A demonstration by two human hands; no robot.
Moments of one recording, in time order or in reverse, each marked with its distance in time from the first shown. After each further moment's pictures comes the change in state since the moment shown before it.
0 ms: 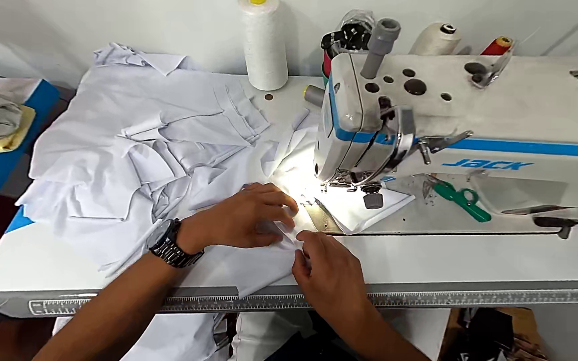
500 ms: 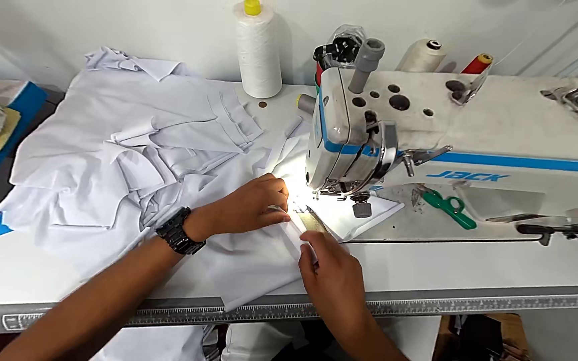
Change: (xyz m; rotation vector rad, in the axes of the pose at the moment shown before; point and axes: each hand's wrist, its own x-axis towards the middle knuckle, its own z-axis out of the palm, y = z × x) left_hand 0.036 -0.017 -0.004 -0.012 -0.008 -0.117; right_hand 0.004 0.011 -0.004 0.031 0.063 0.139
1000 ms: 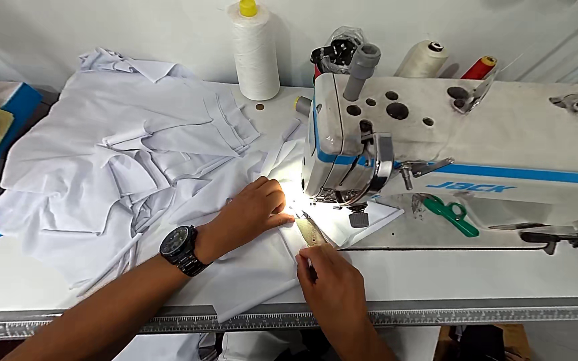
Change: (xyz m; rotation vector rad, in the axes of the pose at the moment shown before) left_hand 0.003 0.016 0.022 0.188 0.205 -0.175; right_hand -0.004 0.009 0.003 -0.085 0.038 -0.041
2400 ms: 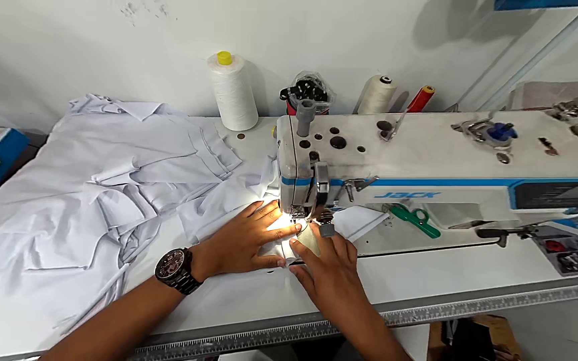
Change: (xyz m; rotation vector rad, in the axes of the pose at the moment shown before) left_hand 0.005 0.002 0.010 0.136 -0.183 0.227; right_hand 0.017 0.040 -0.019 -0.154 -0.230 -0.092
